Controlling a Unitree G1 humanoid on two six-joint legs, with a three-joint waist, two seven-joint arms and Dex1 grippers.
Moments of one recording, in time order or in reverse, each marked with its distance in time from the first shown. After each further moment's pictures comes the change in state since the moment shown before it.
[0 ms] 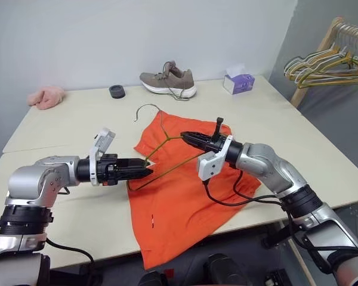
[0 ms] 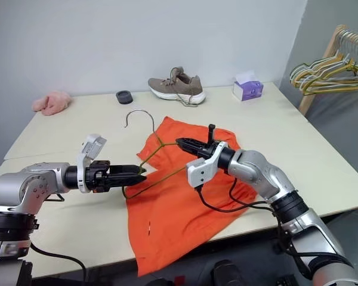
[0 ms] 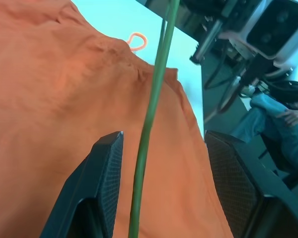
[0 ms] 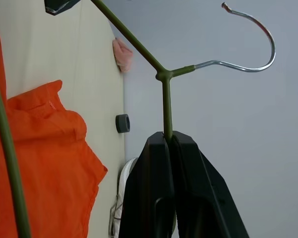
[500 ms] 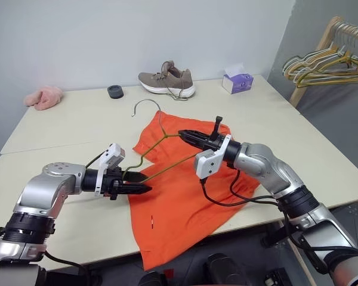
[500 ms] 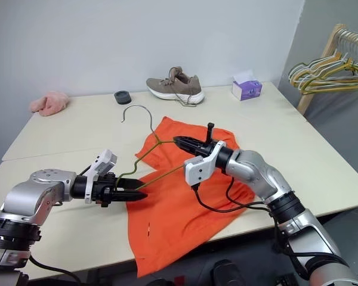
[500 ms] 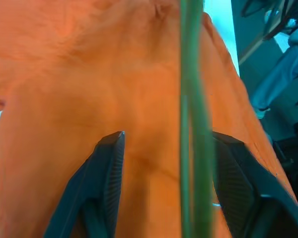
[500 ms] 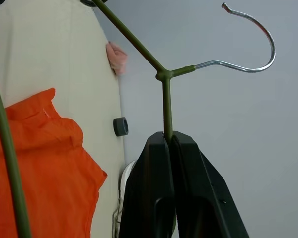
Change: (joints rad) left arm 0.050 0.016 -0.120 0.022 0.178 -0.219 -0.019; right arm 0.000 0.029 -0.011 -0.007 0.041 0.024 0.011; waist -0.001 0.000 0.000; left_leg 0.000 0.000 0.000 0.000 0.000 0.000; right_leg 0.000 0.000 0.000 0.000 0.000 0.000
